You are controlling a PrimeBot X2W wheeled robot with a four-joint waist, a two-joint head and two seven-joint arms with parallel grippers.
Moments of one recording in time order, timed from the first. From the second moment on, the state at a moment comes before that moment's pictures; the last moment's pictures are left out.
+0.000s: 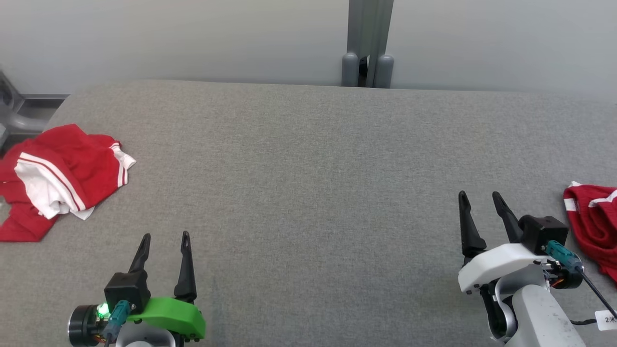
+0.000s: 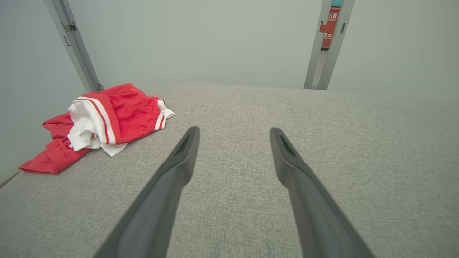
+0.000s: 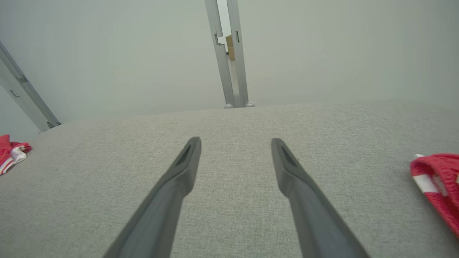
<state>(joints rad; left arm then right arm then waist) -0.09 0.05 -0.05 0.36 -0.13 -0.03 -0.26 -0.23 -0.05 -0.02 0.47 0.19 0.13 -0.26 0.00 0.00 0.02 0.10</state>
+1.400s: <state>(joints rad) -0.05 0.05 0.09 0.34 -0.35 0.05 -0.26 -0.38 -0.05 0.27 0.56 0.22 0.13 -0.26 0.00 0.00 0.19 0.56</state>
